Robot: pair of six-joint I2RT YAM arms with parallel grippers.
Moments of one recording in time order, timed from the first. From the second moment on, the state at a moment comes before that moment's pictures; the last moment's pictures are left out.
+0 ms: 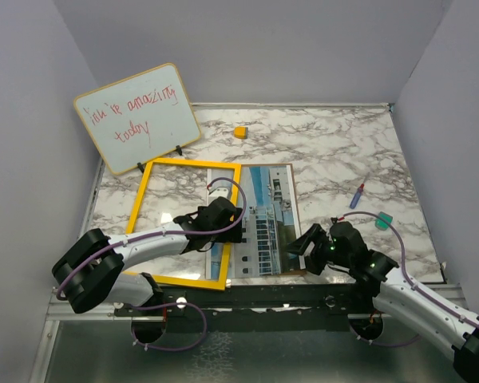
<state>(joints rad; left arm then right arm) -0.87 1.32 0.60 -0.18 -0.21 -0.69 0.68 0.57 0.17 -0.28 -0.23 1.36</state>
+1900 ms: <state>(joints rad) -0.87 1.24 0.60 -0.30 -0.20 -0.70 0.38 0.84 0.12 0.03 -0.58 1.17</state>
